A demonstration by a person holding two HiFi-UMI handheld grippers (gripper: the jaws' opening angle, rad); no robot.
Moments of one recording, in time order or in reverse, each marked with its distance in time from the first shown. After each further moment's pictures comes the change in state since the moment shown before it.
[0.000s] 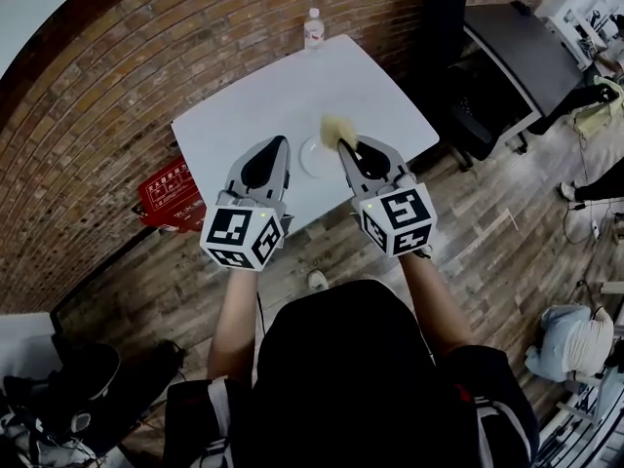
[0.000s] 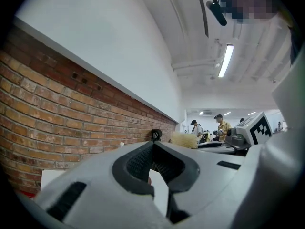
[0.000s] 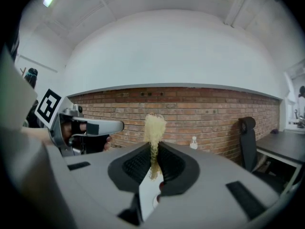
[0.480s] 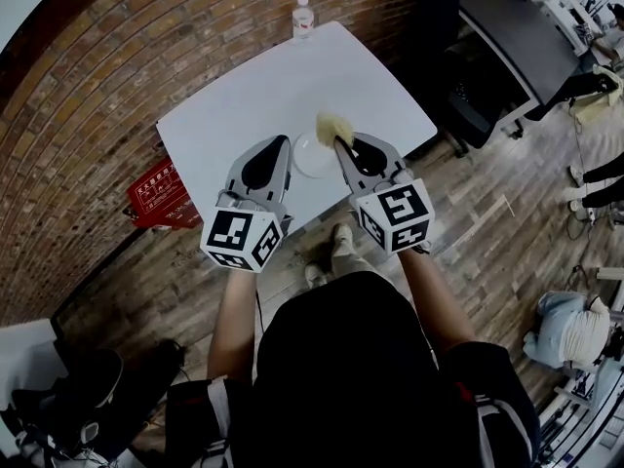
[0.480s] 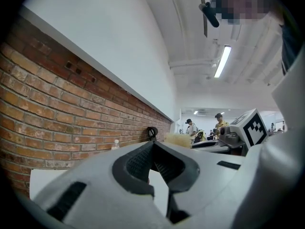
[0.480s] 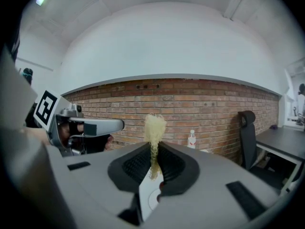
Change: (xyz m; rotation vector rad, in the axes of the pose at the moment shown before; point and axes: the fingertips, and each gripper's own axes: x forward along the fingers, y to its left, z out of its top) left arm 0.036 0.007 -0.024 -0.007 0.015 -0.077; right arm 0.029 -0.024 -0.025 0.019 0.065 -0.011
